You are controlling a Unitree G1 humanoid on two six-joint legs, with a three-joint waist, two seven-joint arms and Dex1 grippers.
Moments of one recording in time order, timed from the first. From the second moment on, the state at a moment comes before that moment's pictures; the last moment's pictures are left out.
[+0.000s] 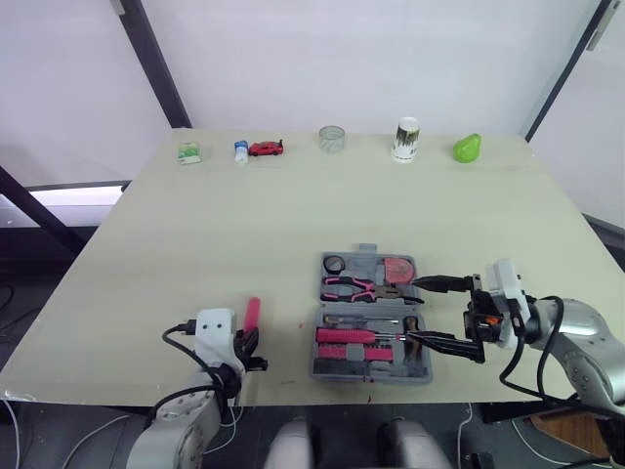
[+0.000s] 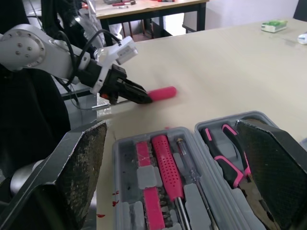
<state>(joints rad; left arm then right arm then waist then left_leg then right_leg) 0.21 0.19 0.16 -0.53 -0.27 0.81 -0.10 -0.10 -0.66 -0.01 -0.33 0.60 0.32 1.17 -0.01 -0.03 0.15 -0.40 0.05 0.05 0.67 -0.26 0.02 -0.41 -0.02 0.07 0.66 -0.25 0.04</state>
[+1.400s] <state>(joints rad) -0.70 1.16 -0.54 0.48 -0.26 -0.28 -1.55 -0.02 -0.63 -0.02 -0.55 0.69 0.36 1.04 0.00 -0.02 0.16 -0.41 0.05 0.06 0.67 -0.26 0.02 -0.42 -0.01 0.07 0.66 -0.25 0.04</state>
